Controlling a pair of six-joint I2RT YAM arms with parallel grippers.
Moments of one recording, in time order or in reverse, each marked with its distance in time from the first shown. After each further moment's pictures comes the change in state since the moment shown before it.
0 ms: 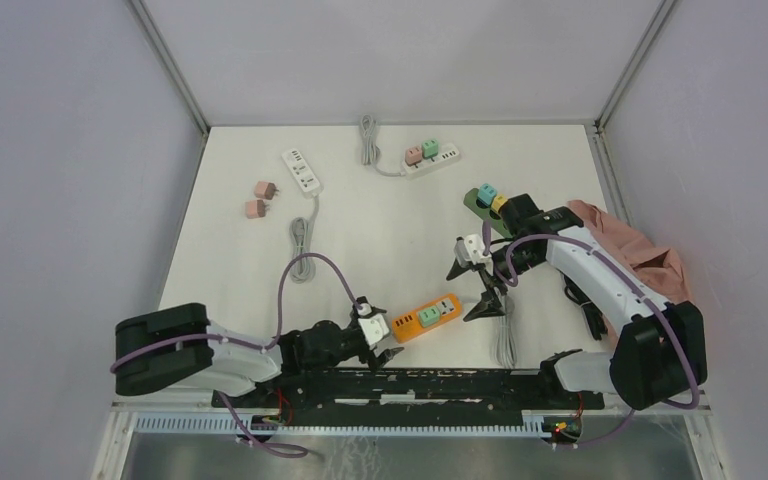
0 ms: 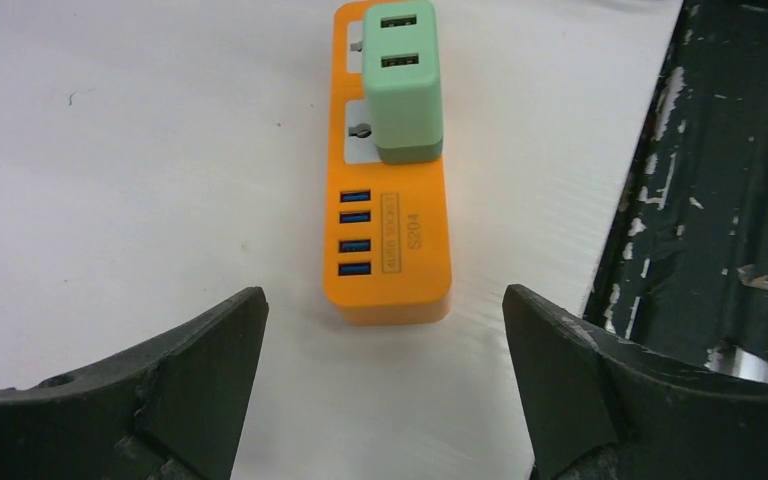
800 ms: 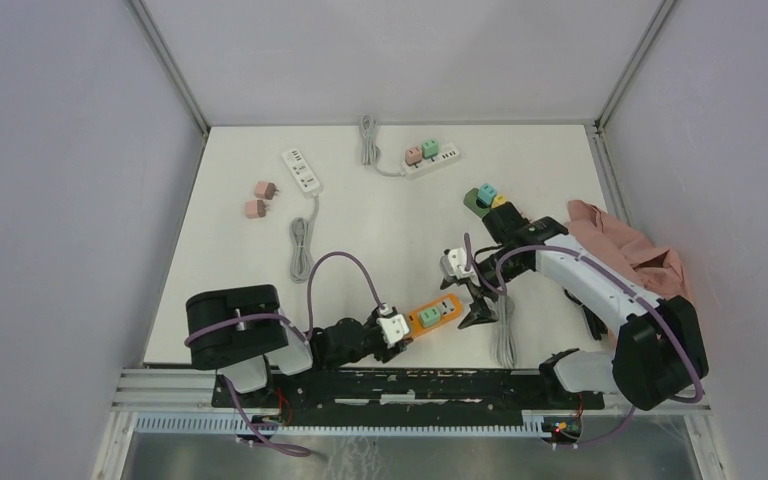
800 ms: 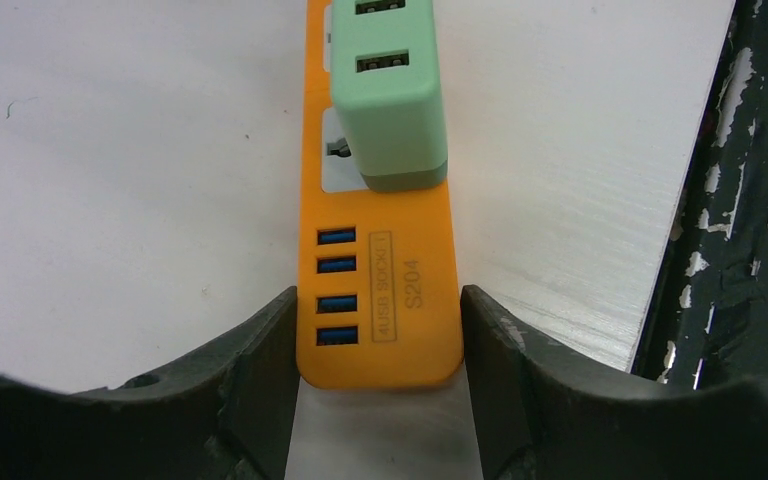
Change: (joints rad) left arm 0.002 0.427 0.101 0.272 -0.010 0.041; right arm 0.100 0.005 -0.055 0.119 0.099 0.071
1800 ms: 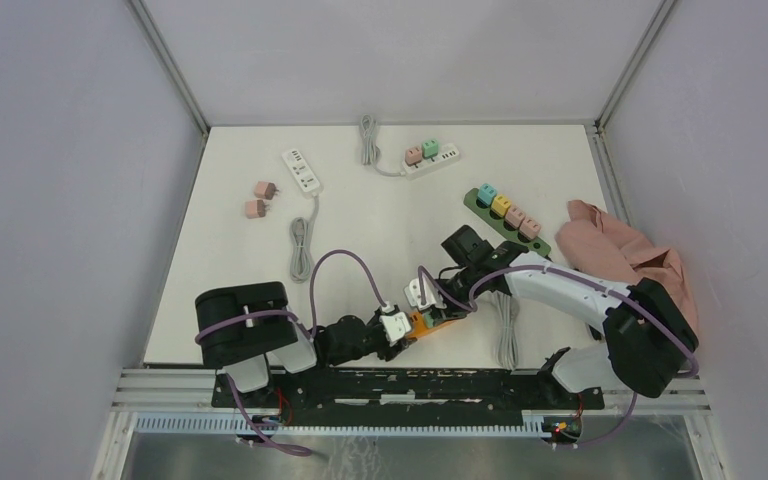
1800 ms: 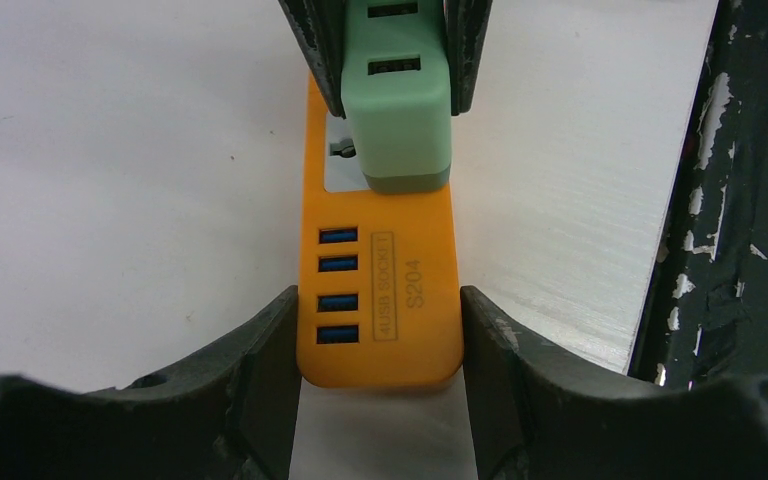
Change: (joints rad) left arm 0.023 0.062 0.019 0.066 0.069 -0.026; right arm 0.287 0.068 -0.119 0.408 0.291 0.256
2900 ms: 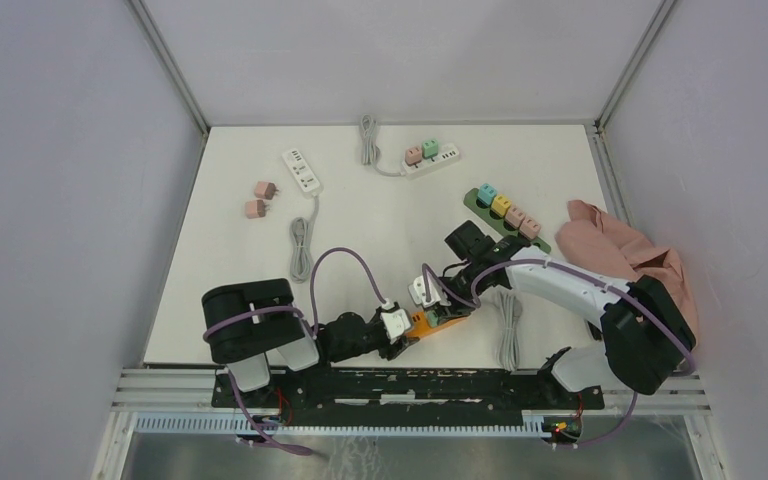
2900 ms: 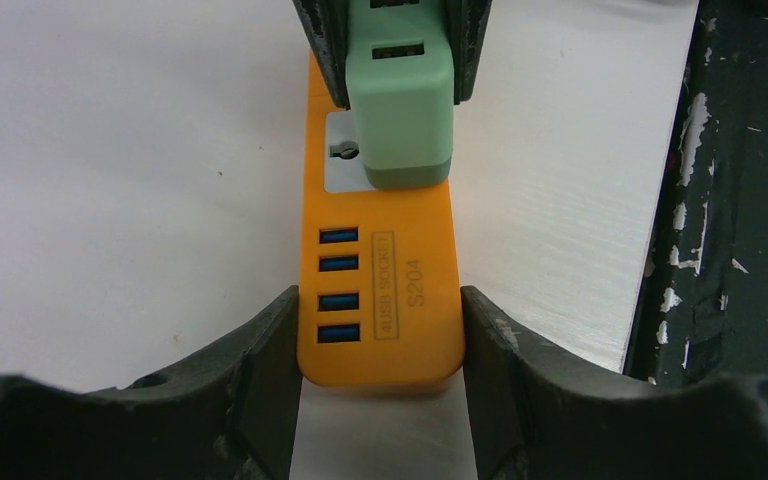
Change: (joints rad) left arm 0.034 0.037 0.007 0.050 0.053 -0.020; right arm -0.048 0.018 0.031 -0.084 -0.015 -0.061
